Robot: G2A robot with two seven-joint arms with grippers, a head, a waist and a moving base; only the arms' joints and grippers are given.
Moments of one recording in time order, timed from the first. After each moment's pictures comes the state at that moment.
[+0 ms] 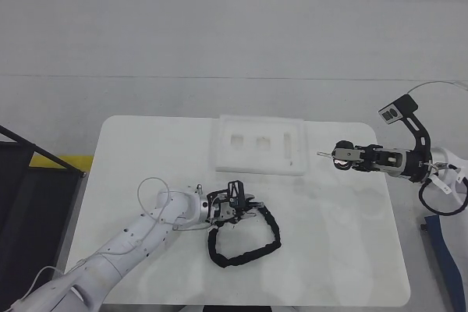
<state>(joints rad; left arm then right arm) 0.79 -1.14 -0.60 -1.13 1.43 -0.74 0.25 -0.96 -0.95 1.54 -1.59 0.49 -0.08 1.37</state>
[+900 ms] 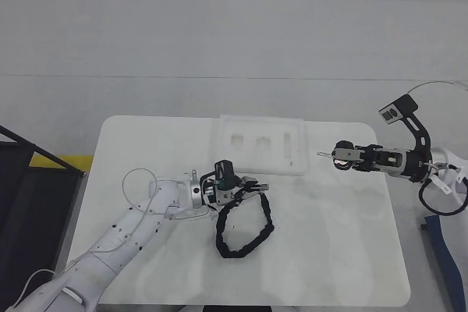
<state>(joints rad) 0.82 -1.12 -0.77 -1.24 1.38 -0.79 0.41 -0.96 -0.95 1.54 -1.59 0.49 -0.08 1.37</state>
